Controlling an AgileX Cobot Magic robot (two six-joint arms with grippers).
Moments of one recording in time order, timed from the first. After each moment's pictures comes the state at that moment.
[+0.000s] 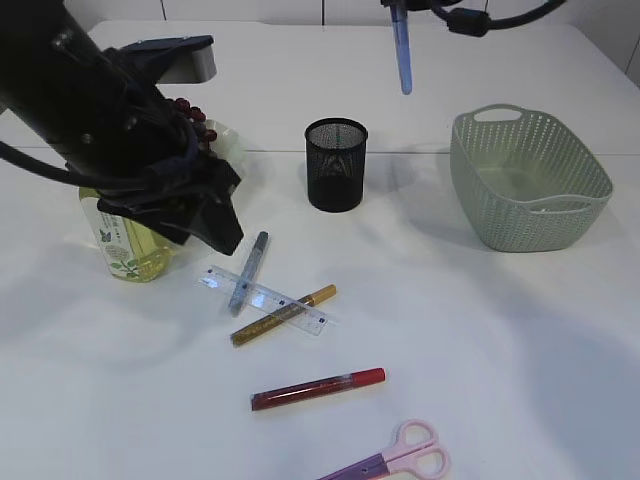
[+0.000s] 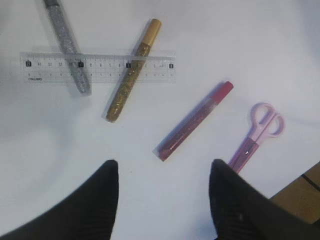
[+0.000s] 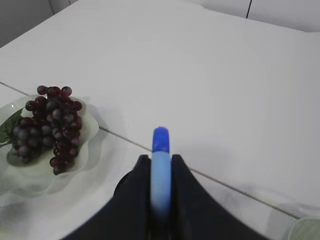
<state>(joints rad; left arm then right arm) -0.53 1.64 -1.29 -0.28 0.94 0.05 0.31 1.87 -1.71 0.23 0.40 -0.28</state>
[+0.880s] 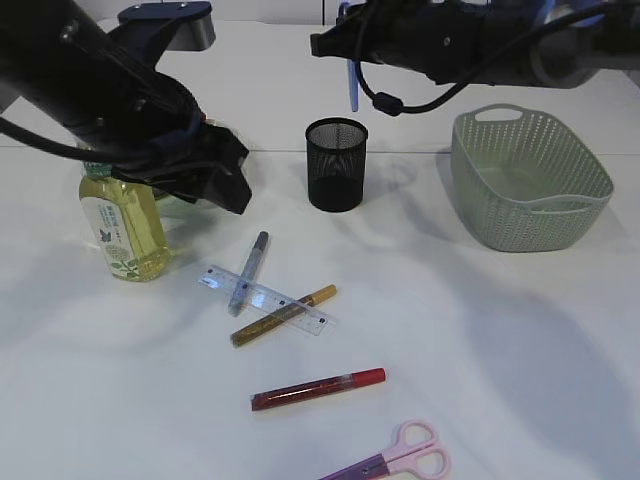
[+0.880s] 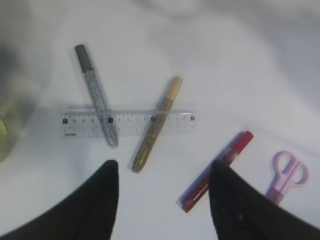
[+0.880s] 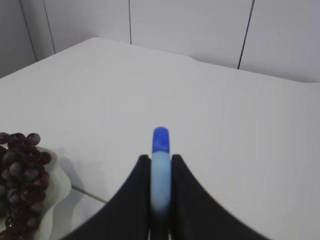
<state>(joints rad) -0.53 1.64 -1.29 -0.22 0.78 0.05 0.36 2.16 -1.76 0.23 -0.10 -0.30</state>
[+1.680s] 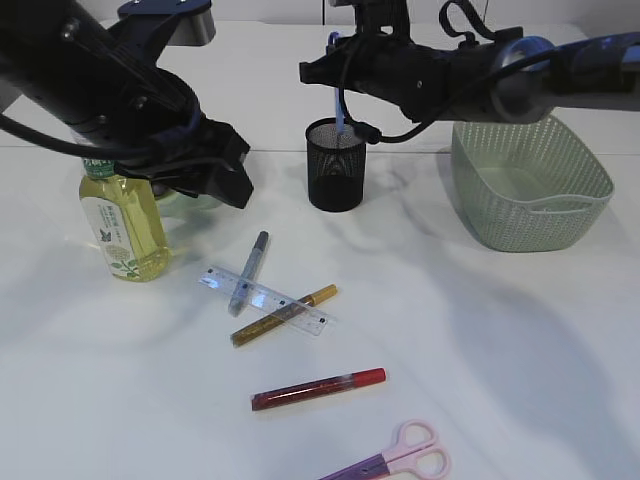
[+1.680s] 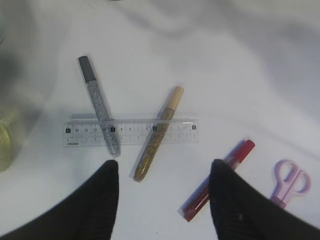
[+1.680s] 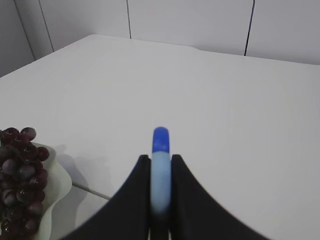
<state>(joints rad) -0.53 1.64 -1.29 -0.21 0.75 0.05 0.37 2.27 -1.80 0.23 -0.18 -0.24</state>
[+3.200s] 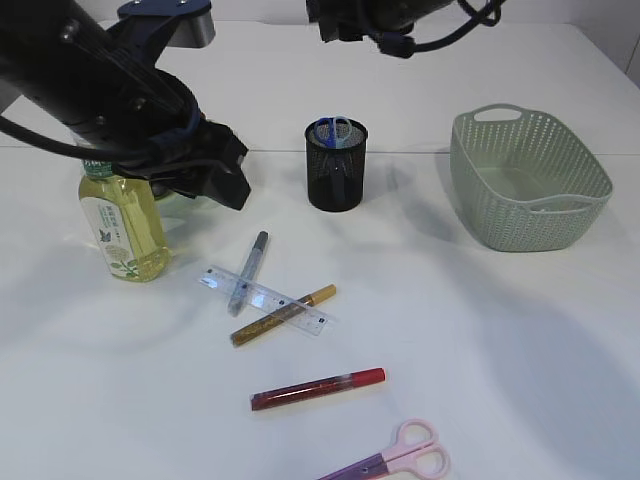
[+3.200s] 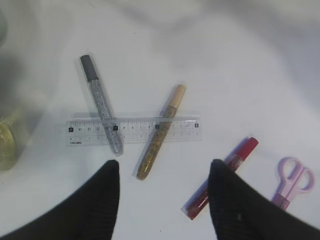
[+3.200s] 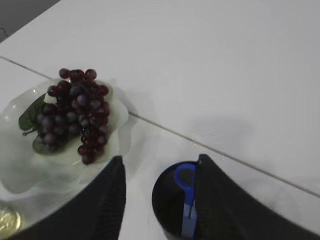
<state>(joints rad) -0.53 1.64 -1.29 -0.20 0.75 0.04 0.36 2.06 -1.92 0.25 0.52 -0.23</state>
